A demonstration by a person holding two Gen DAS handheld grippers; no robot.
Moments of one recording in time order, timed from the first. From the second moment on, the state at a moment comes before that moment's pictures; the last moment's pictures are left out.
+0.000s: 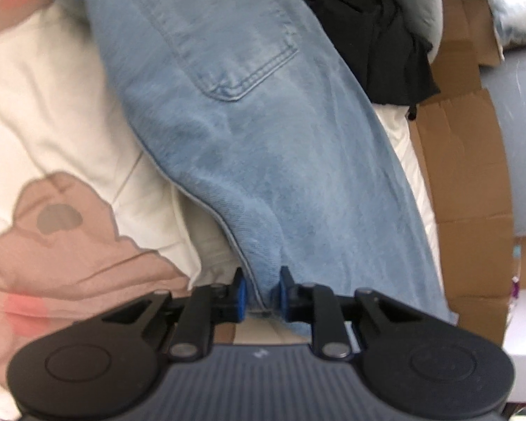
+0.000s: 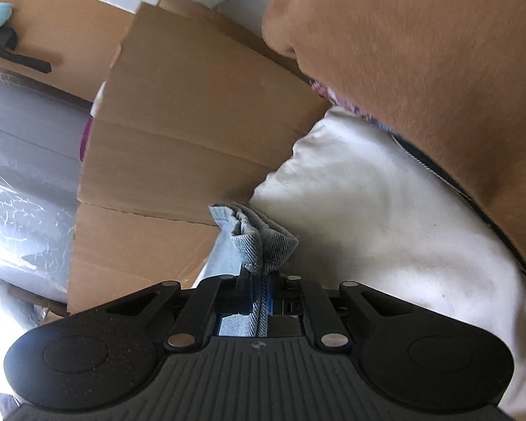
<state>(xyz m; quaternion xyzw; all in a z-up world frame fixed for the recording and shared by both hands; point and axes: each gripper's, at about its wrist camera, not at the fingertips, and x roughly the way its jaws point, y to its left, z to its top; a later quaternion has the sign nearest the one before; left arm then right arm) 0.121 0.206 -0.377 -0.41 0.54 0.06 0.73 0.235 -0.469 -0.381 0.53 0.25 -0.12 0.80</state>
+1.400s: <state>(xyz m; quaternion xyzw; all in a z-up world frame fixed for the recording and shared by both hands) 0.134 0.192 -0.320 -0.23 0.66 0.07 0.71 -0.017 -0.433 -0.241 0.51 0.31 -0.26 0.76</state>
